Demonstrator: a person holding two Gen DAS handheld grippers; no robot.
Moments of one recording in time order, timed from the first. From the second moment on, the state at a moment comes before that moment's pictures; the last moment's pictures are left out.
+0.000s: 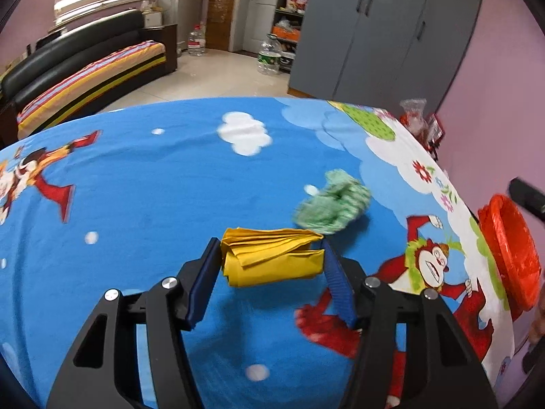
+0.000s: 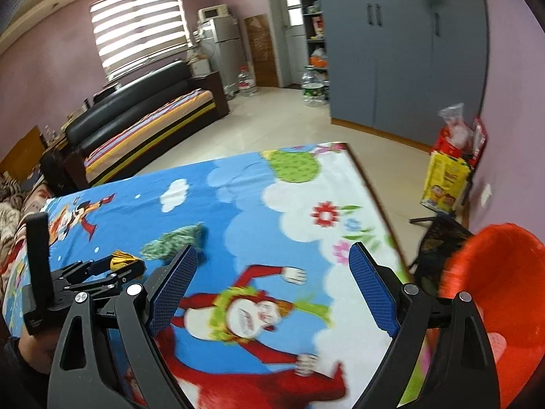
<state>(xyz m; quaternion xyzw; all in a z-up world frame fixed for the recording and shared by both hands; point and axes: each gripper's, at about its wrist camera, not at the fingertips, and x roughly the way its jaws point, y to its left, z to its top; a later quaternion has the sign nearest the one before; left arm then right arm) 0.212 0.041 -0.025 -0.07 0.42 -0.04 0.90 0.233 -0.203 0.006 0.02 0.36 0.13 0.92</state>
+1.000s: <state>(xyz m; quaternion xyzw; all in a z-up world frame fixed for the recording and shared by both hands) 0.192 0.121 -0.002 -0.13 0.39 0.01 0.91 0.283 -0.064 -0.064 -0.07 0.45 0.16 0.88</state>
